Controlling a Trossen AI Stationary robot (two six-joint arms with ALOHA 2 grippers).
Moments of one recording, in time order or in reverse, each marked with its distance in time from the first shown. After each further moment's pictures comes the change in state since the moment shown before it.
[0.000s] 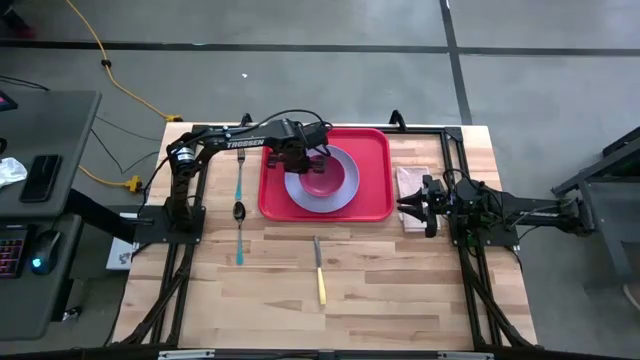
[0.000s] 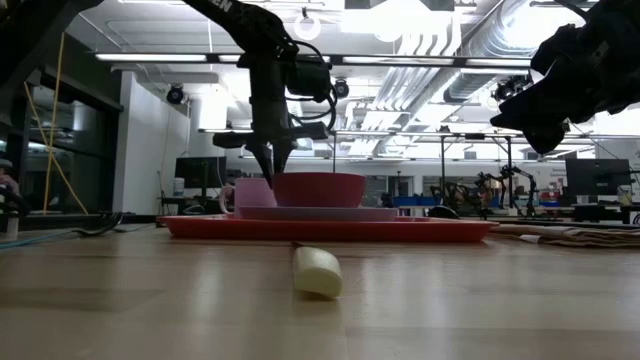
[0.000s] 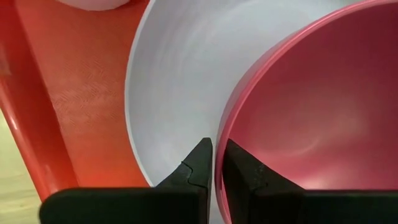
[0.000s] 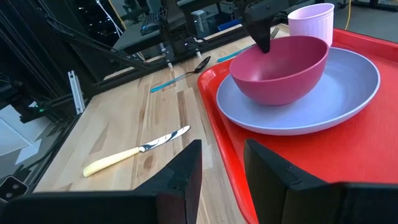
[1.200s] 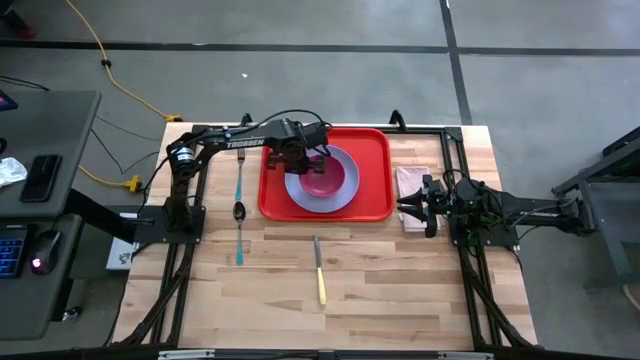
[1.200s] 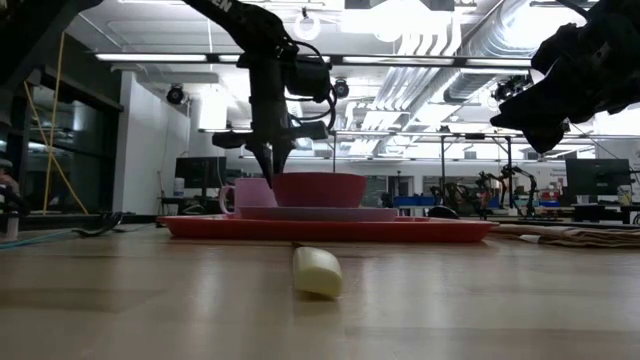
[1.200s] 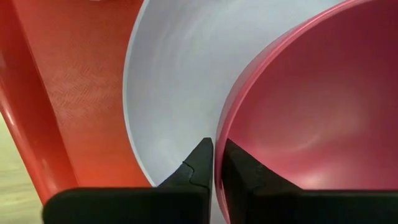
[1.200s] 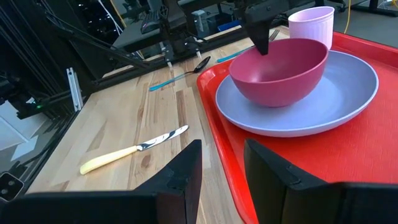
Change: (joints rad) left arm 0.002 0.000 0.000 -0.006 0.023 -0.009; right arm 0.000 0.000 0.000 0.000 0.002 -0.024
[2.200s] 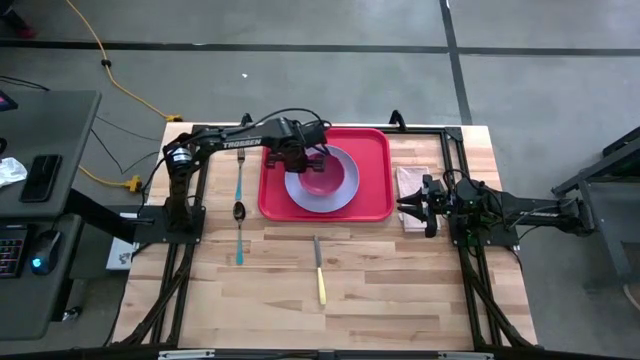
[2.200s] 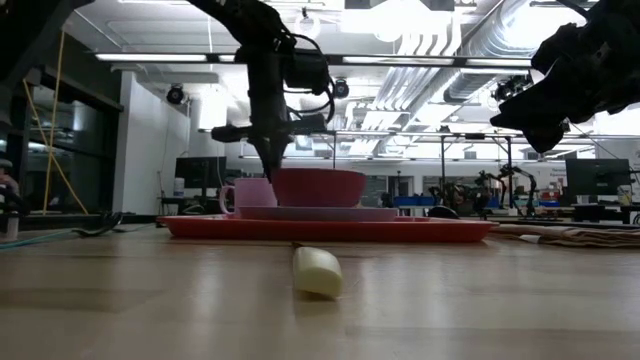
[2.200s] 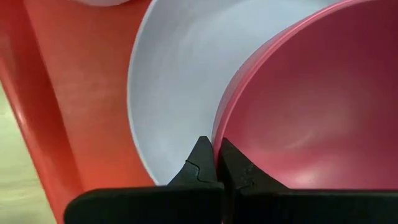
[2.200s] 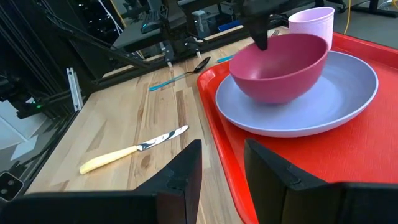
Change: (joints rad) left arm -0.008 -0.025 -0.001 0.002 -0.017 -0.016; right arm 0.000 0.000 0.000 0.001 0.000 -0.003
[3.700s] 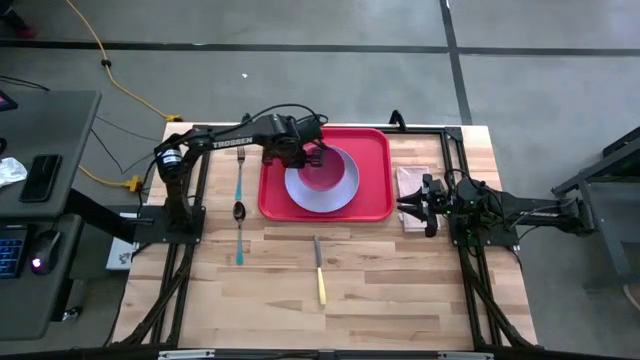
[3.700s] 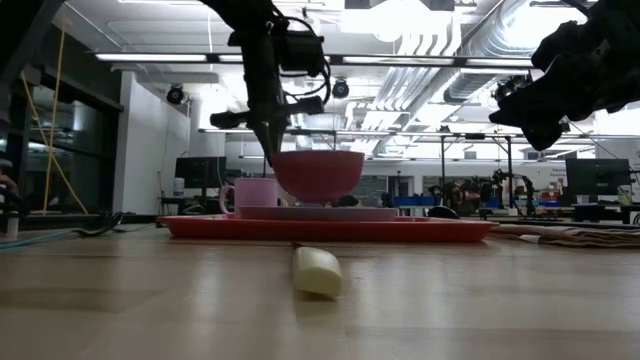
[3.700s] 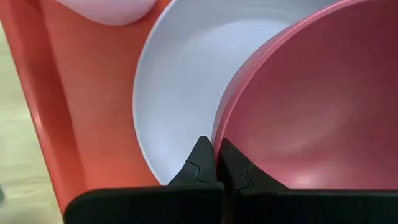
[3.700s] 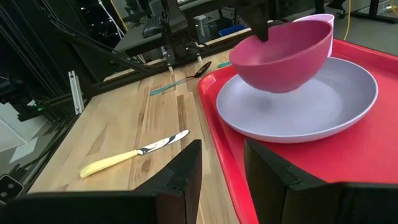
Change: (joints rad) left arm -0.001 -0.071 0.001 -0.010 -0.026 -0.019; right arm 0.000 0.000 0.000 0.018 0.001 -0.007
